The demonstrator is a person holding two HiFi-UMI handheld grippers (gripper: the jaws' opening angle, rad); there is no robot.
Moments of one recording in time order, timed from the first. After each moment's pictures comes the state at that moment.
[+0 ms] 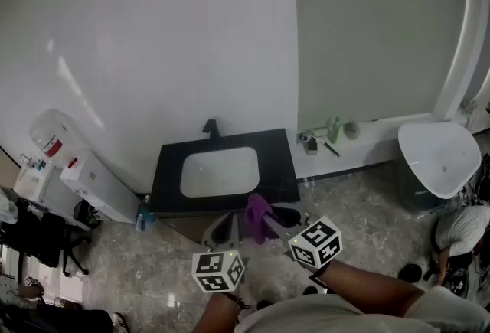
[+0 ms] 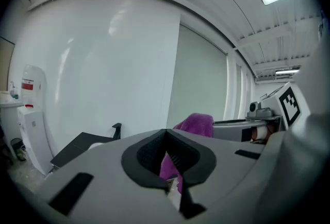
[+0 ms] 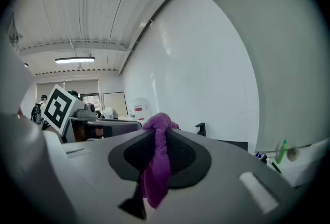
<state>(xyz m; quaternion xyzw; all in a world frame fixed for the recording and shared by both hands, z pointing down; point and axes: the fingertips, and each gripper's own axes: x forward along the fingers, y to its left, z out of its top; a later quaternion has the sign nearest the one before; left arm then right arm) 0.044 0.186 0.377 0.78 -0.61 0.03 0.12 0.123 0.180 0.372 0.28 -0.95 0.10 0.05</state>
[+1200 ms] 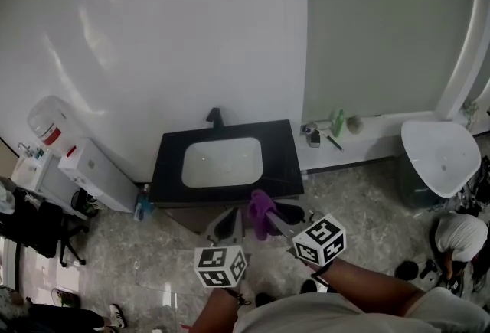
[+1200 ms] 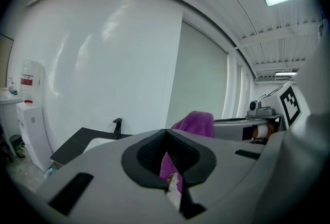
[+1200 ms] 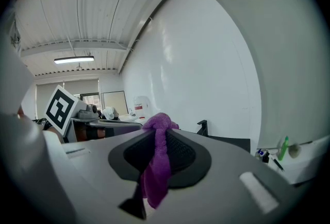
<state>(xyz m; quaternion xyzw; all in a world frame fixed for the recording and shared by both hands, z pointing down) 0.026 0.186 0.394 0.78 -0.60 0.04 0.15 0.103 0.183 0.383 0.28 -0.95 0.11 0.06</state>
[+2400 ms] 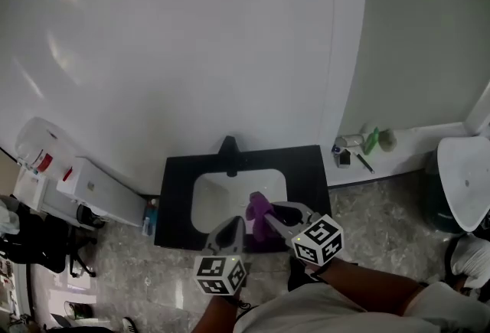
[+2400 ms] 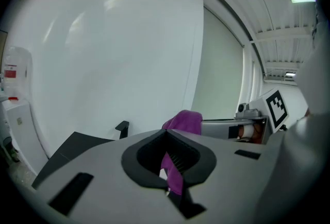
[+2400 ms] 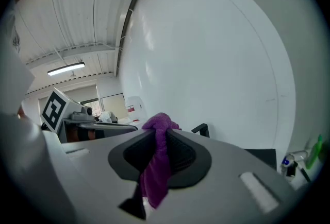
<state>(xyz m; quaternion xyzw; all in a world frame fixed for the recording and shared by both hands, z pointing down) -0.067 -0.096 0.446 0.77 -0.61 0.06 0.19 -0.002 -0.119 0.443 0.23 -0.96 0.17 0.06</state>
